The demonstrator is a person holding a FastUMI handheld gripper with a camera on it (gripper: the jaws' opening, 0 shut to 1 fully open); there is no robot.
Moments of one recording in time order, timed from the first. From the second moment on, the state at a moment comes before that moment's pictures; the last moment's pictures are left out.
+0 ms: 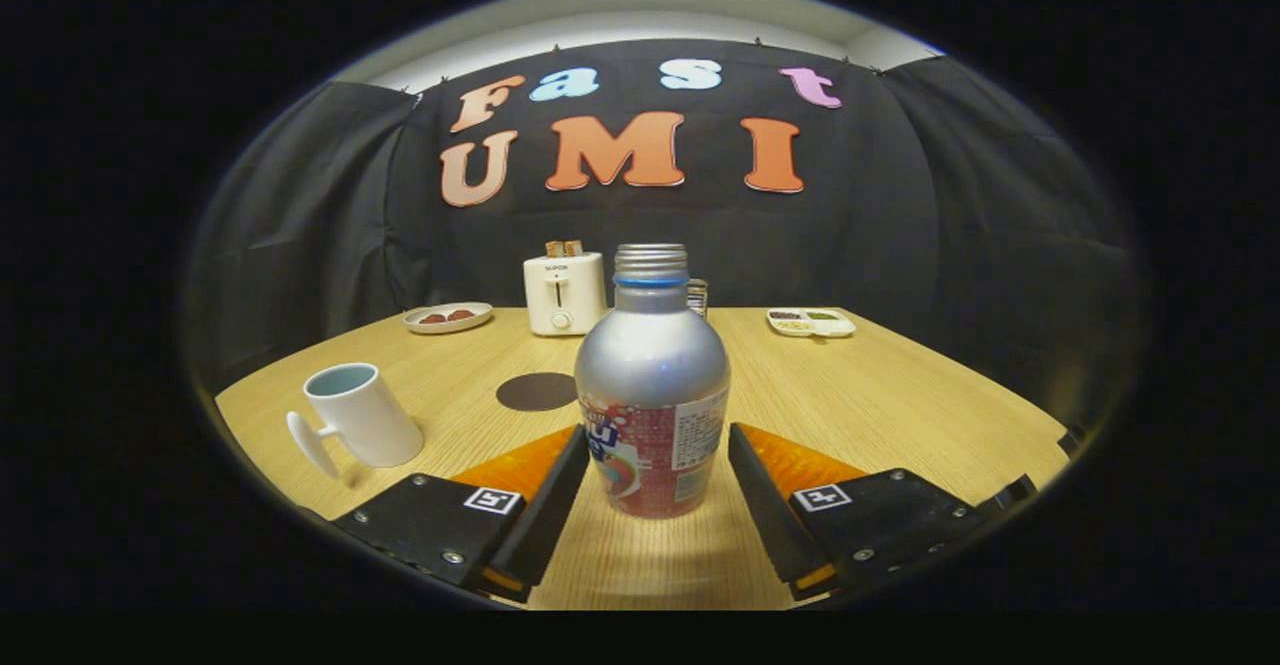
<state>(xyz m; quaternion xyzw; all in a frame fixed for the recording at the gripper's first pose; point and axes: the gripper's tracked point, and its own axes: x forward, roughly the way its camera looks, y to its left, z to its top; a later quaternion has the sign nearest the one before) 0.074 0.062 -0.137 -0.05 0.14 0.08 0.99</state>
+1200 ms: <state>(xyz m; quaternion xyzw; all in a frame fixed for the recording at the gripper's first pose) 0.066 0.084 -0.111 -0.10 0.13 0.05 0.99</state>
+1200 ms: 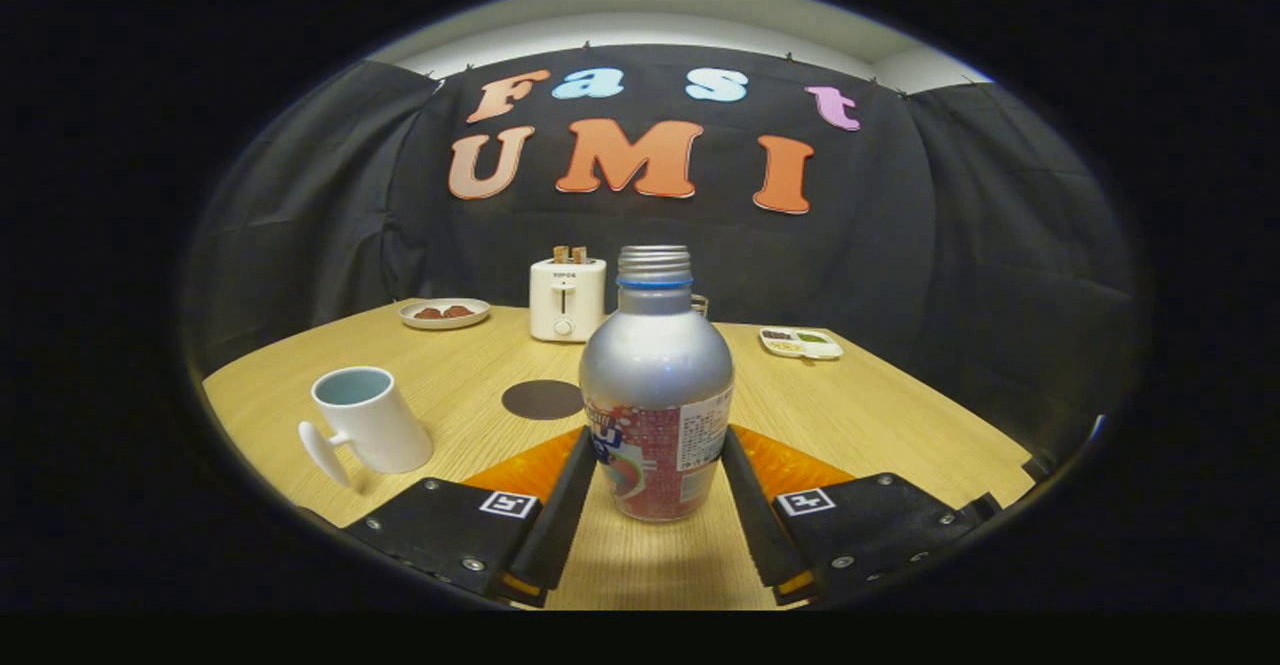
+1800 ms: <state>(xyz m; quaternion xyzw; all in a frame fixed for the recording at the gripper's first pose) 0.075 0.127 -0.072 -0.27 0.07 0.05 0.96</state>
